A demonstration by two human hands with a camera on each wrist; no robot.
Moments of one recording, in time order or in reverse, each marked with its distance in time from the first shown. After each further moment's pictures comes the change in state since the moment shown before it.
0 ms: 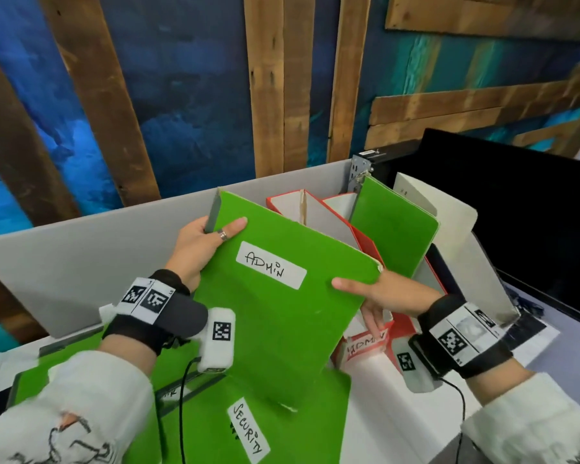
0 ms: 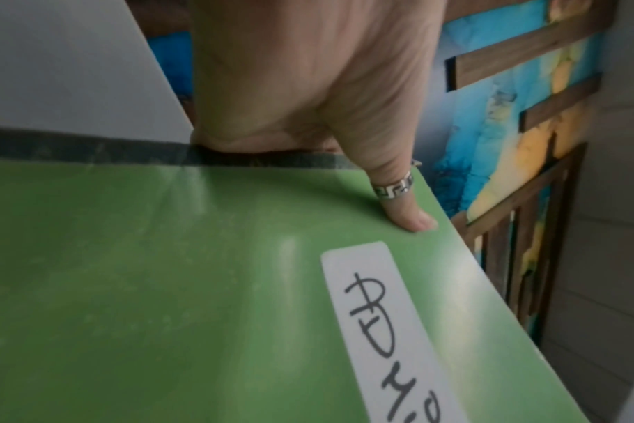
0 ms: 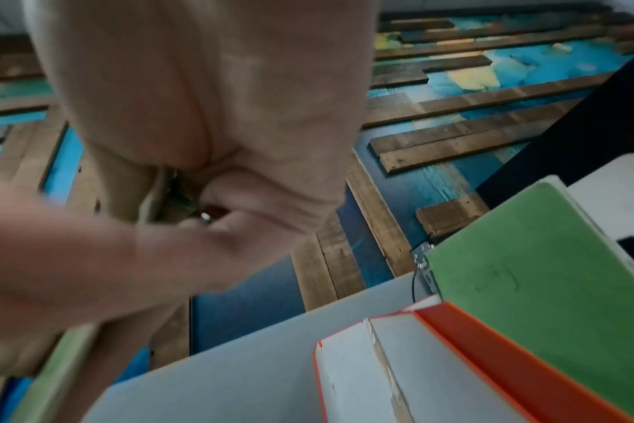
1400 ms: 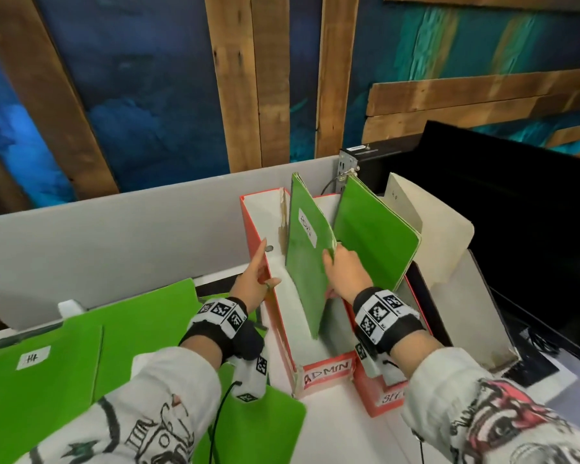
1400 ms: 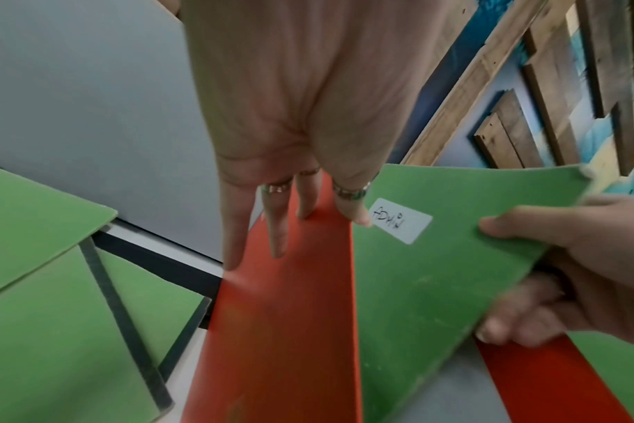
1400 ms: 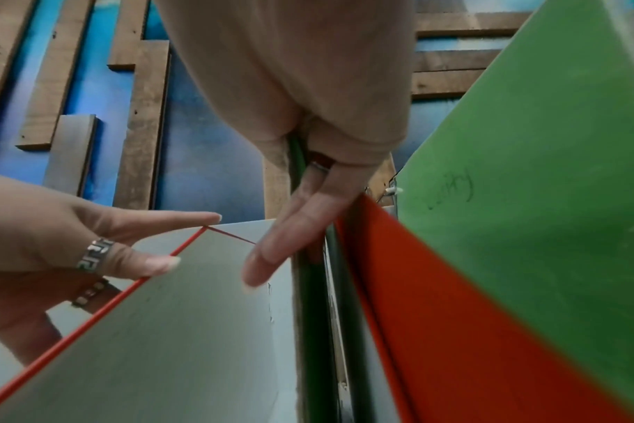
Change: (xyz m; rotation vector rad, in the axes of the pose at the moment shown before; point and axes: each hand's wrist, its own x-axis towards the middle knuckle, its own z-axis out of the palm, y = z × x) left_hand 0.046 -0.111 0.151 0.518 -0.143 -0.115; right_hand 0.118 0.096 -0.075 -0.230 0.505 0.091
